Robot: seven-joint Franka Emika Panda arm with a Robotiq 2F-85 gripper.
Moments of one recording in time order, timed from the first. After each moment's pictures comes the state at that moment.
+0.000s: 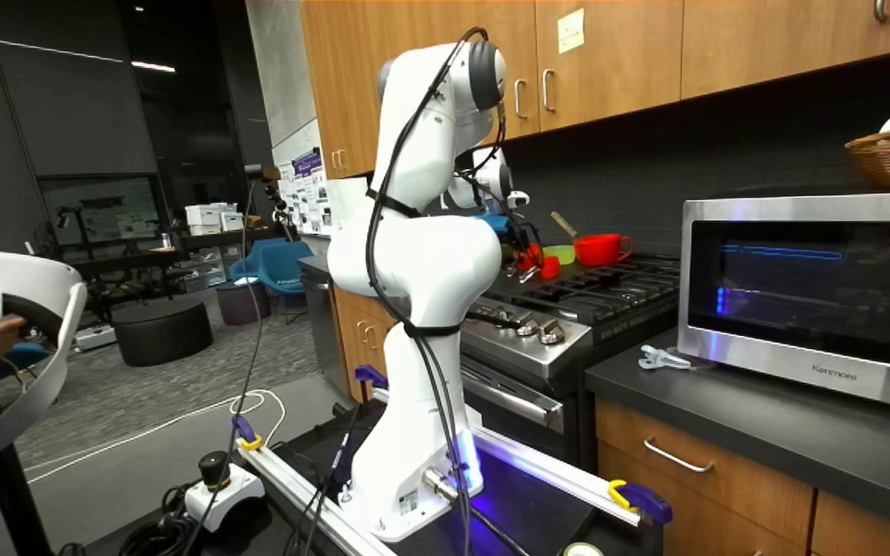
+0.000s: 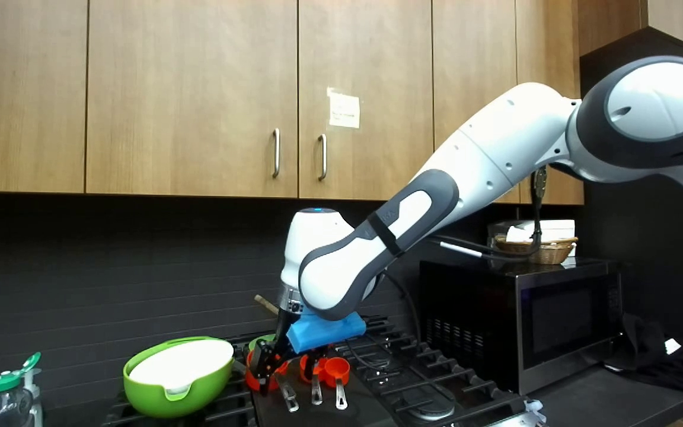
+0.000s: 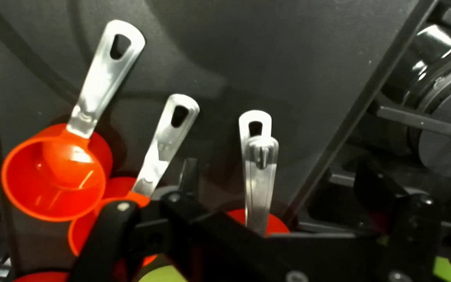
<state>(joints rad) 0.36 0.36 0.07 -1.86 -0.17 2.51 0.50</state>
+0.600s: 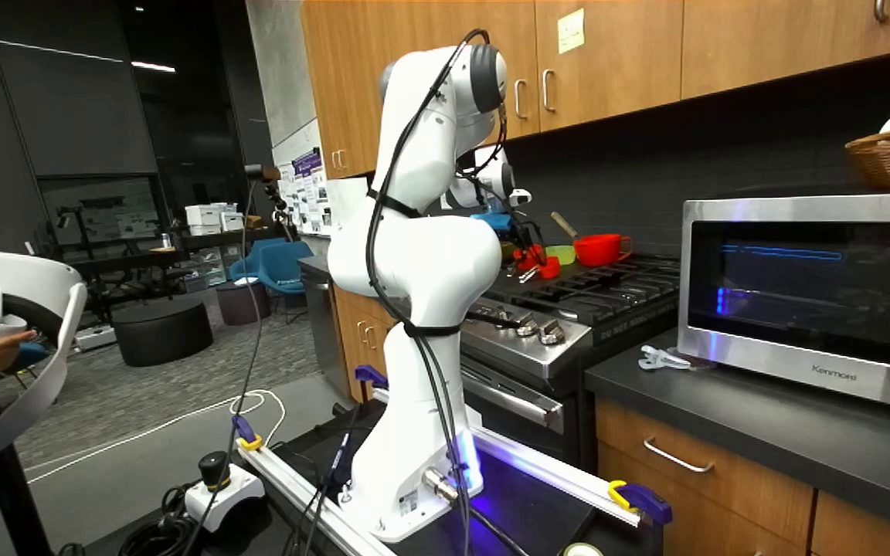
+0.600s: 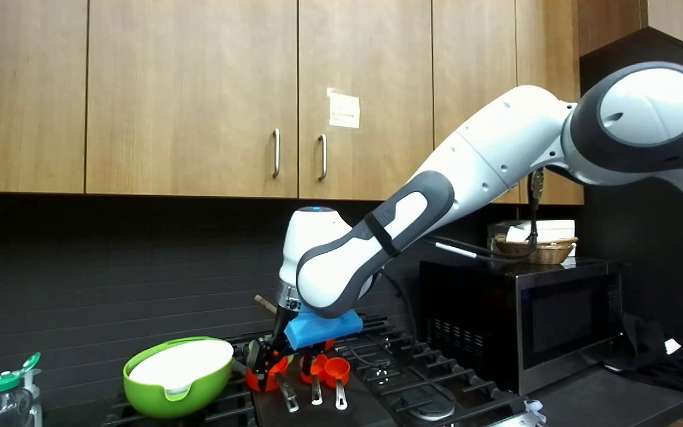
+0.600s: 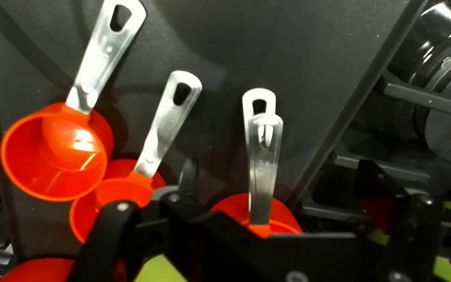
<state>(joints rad) 0.36 0.38 0.07 -1.83 -0.17 2.51 0.50</state>
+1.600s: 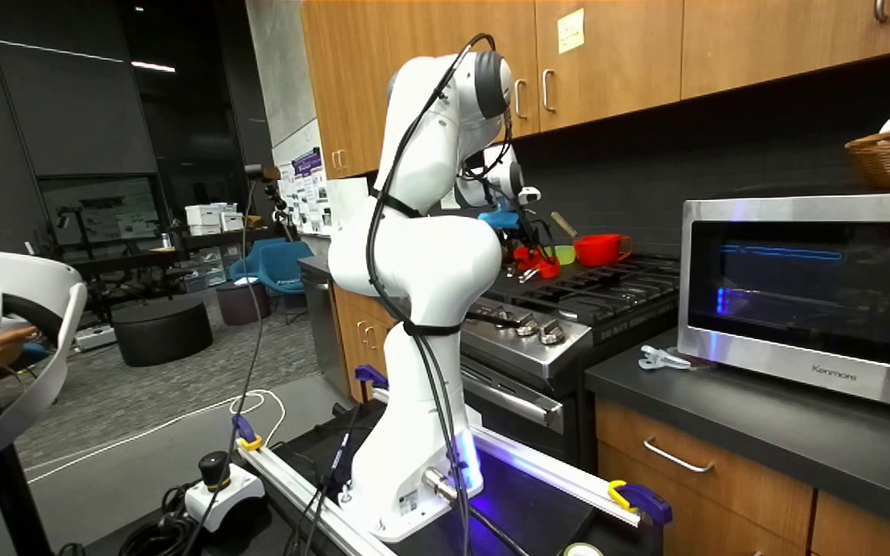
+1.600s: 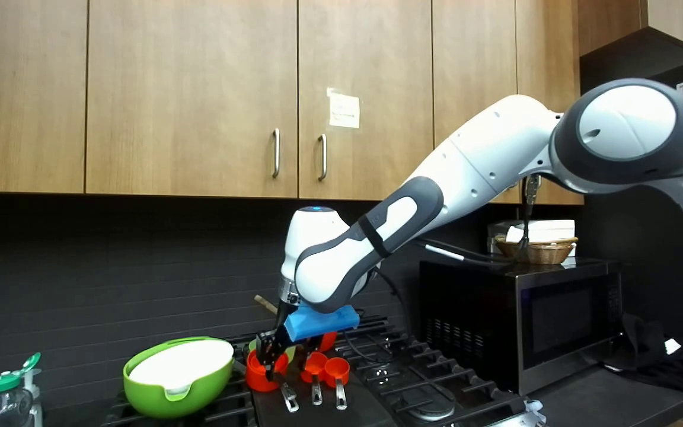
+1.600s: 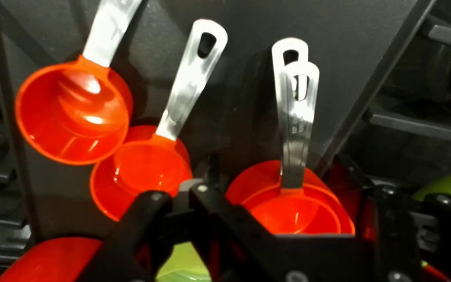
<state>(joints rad) 0.35 0.42 0.04 -1.75 -0.17 2.50 0.50</state>
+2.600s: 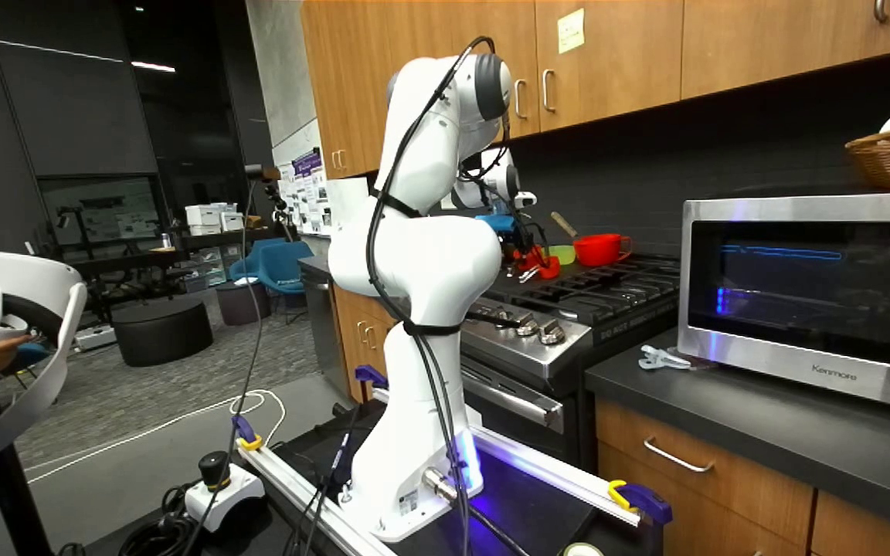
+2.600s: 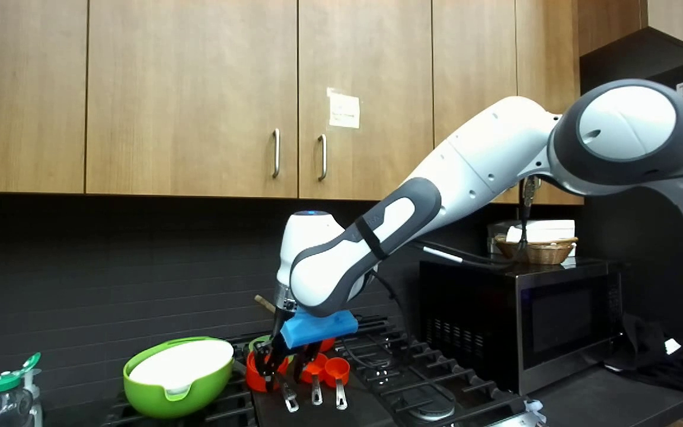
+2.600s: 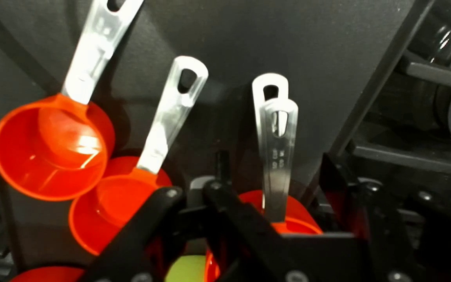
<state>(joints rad) 0.35 0.43 0.06 -1.75 -0.15 2.47 0.50</state>
